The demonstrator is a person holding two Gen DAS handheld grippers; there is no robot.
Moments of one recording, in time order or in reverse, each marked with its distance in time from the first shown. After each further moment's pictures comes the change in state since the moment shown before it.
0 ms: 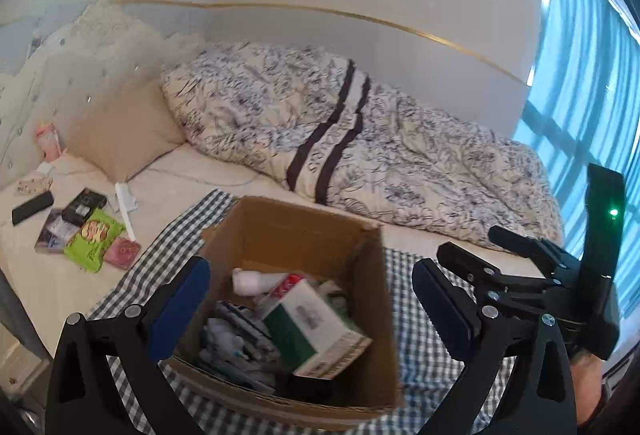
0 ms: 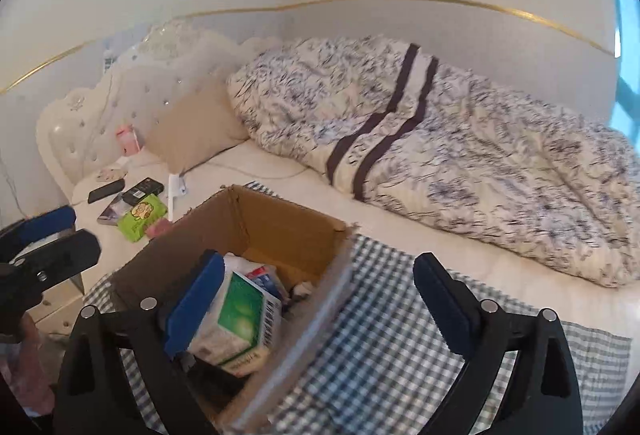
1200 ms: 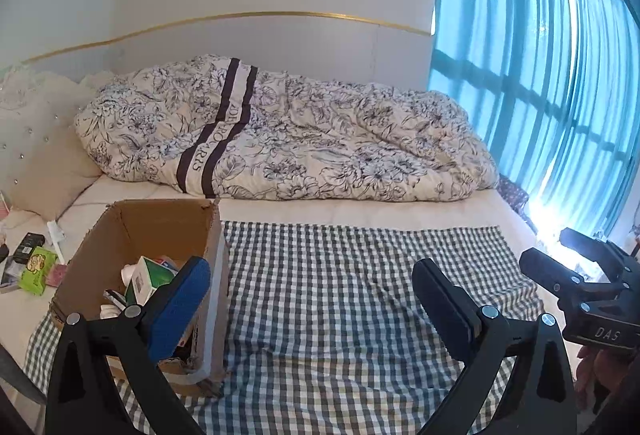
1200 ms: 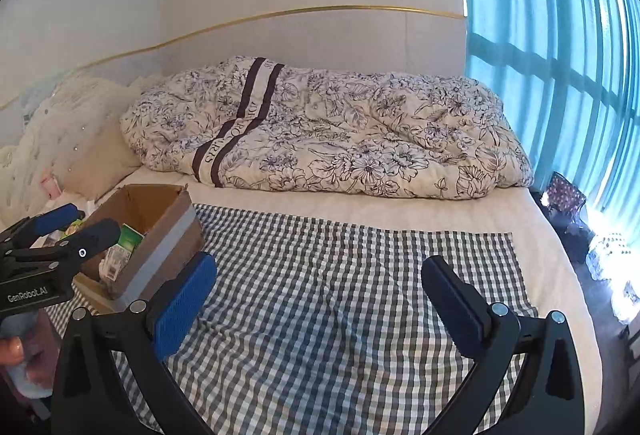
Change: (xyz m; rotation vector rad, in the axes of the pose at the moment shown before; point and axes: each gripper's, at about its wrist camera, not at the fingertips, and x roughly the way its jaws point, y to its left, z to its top) left arm -0.029 -0.194 -0.060 0.227 0.018 -0.160; right arm -0.194 -0.136 -0.109 0.234 -0.046 -0.334
